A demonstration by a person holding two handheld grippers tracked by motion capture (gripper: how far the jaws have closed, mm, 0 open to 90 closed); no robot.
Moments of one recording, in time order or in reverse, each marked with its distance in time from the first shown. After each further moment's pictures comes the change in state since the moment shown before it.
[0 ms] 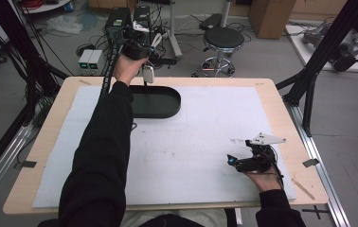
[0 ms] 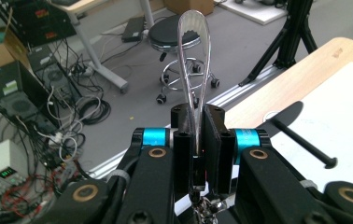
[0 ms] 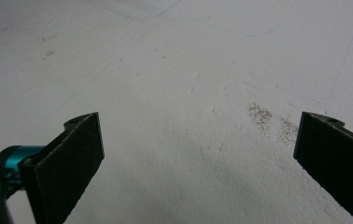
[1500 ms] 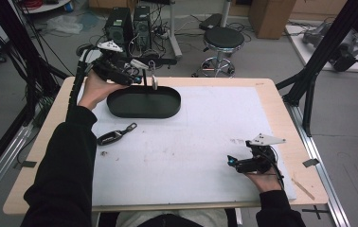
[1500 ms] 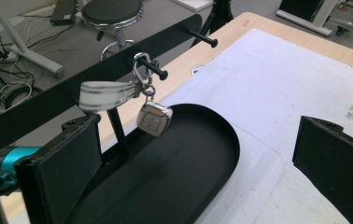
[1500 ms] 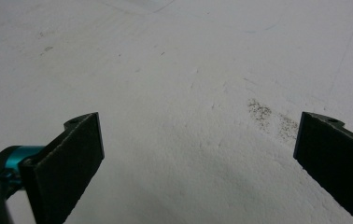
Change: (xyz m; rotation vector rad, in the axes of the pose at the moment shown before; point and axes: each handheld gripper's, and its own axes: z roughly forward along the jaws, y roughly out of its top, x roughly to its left) left arm 0.008 -0.057 -0.090 0.034 -0.277 -0.013; right arm 0.001 -0.001 -0.001 0.013 -0.010 -0.008
